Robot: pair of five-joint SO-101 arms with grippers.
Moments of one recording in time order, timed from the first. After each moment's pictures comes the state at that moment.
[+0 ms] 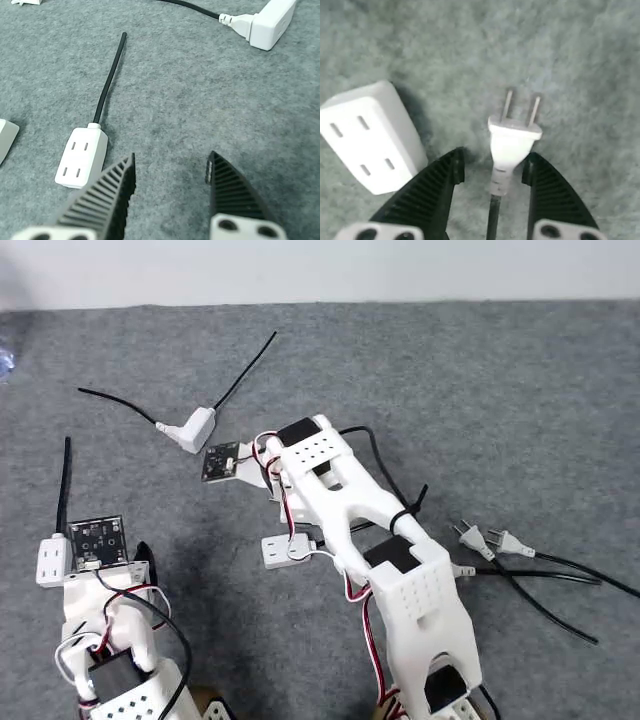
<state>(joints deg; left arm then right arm) -32.4 -103.6 97.1 58.3 -12.2 -32.9 37.5 -17.8 75.3 54.9</state>
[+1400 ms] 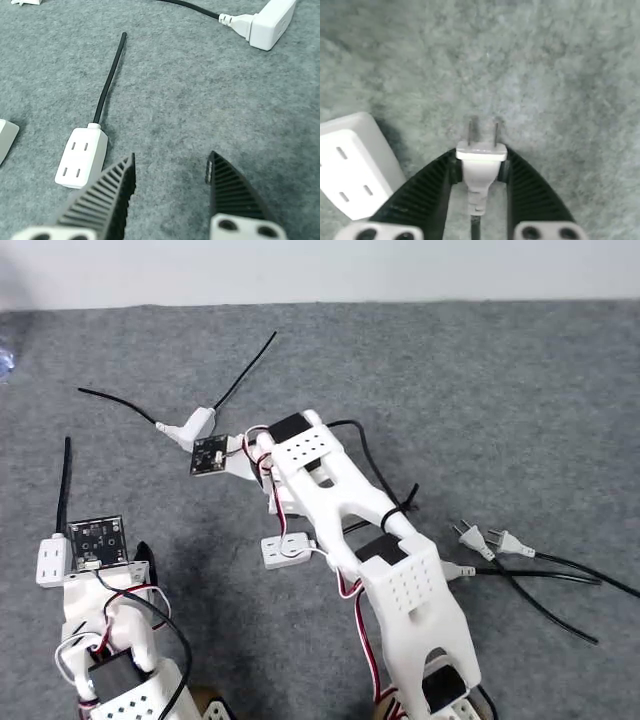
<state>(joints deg) -32.4 -103.6 97.1 58.3 -12.2 -33.7 42.5 -26.3 75.2 55.3</state>
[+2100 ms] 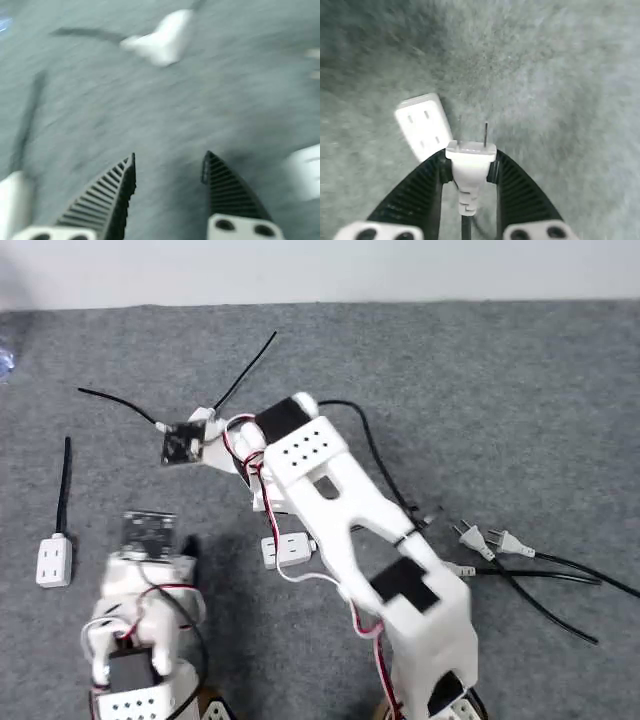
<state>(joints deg) -14.0 -103.6 97.1 57.9 -10.4 -38.5 20.5 -26.2 91.3 47.9</state>
